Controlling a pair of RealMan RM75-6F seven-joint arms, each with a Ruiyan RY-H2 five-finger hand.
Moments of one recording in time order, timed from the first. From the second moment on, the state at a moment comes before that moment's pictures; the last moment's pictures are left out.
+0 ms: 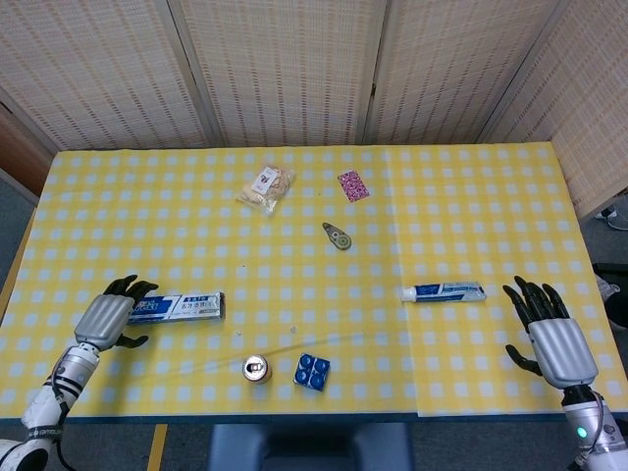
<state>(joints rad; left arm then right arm) -0.43 -1.24 -0.09 -1.48 1.34 0.93 0.07 0.12 -1.12 0.02 -1.63 -1.52 1.37 -0.12</state>
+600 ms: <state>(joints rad) -0.49 -1.34 -0.08 -1.28 1.30 0.85 0.00 0.13 -1.12 0.02 -1.62 -1.52 1.37 -0.12</state>
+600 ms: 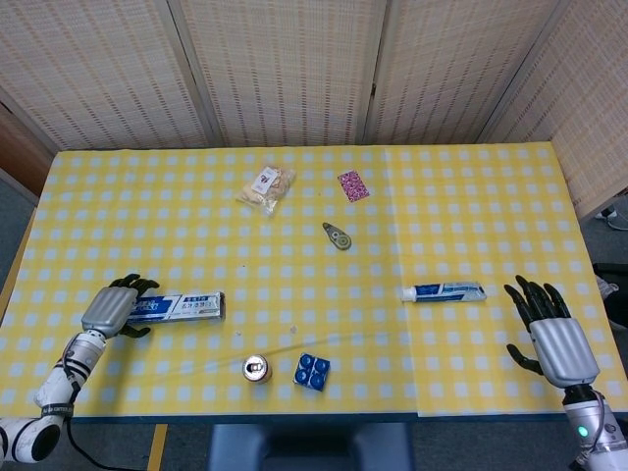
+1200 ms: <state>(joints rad) -0.52 -1.43 -0.07 -1.11 1.33 0.84 -0.14 0.13 -1.13 0.02 -1.62 -1.50 1.36 -0.13</state>
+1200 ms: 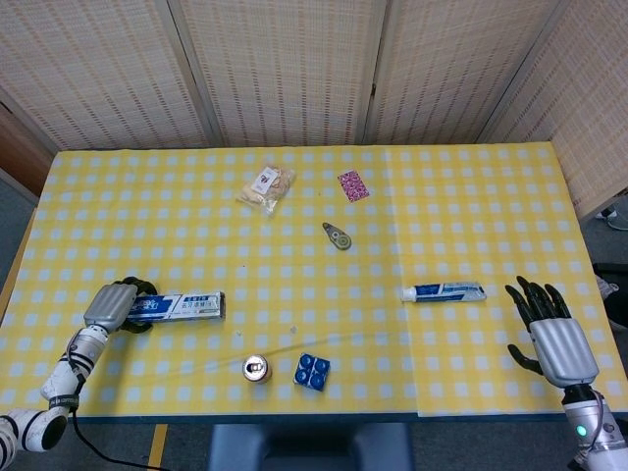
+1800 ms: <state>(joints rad) -0.53 -1.50 -0.06 -1.00 1.37 0.88 -0.26 0.12 -1.13 0.02 -1.62 -1.50 1.38 -0.13</state>
